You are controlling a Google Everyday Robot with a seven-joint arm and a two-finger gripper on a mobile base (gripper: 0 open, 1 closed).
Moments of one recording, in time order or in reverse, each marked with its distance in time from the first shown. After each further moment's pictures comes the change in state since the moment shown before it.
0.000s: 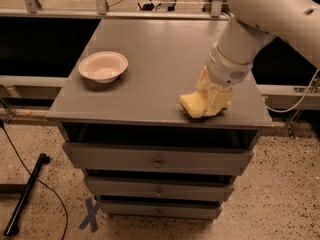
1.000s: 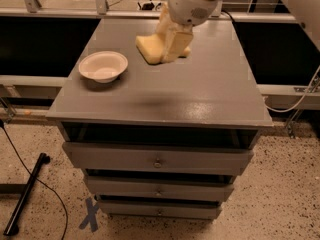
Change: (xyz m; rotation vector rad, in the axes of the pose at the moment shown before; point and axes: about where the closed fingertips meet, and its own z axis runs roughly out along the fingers) arm -0.116 -0.092 -0.092 0.223 -0.134 -0.110
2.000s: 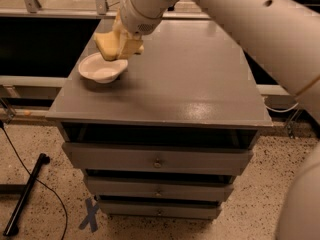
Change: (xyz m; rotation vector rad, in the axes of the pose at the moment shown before) arm -0.083 -0.070 0.081 0.189 -0.108 -0.075
